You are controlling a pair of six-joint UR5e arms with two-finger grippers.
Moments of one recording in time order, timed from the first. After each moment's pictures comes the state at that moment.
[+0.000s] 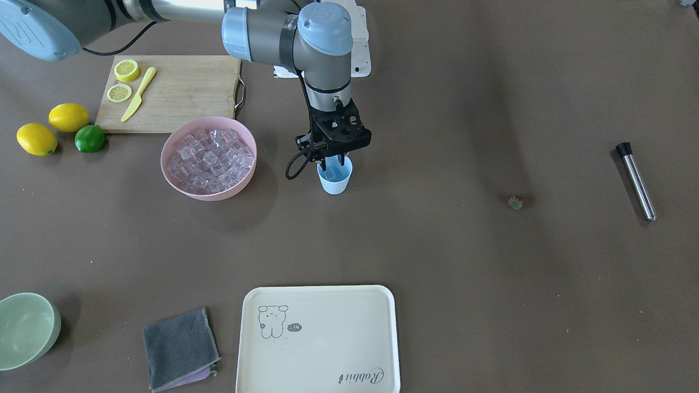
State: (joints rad) left arm -1.75 -1.34 -1.78 -1.91 -2.48 -0.06; right arm 0.47 -0.68 1.54 -1.63 1.74 0.94
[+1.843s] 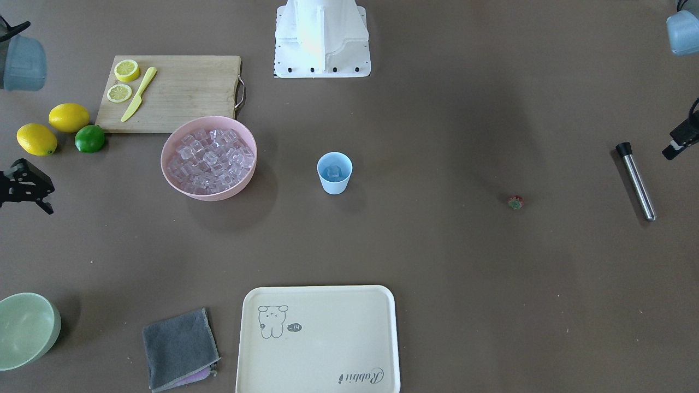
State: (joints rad) left arm -1.34 -1.56 -1.79 -1.90 -2.32 -0.67; right arm 1.22 -1.23 1.75 -1.61 2.19 -0.03
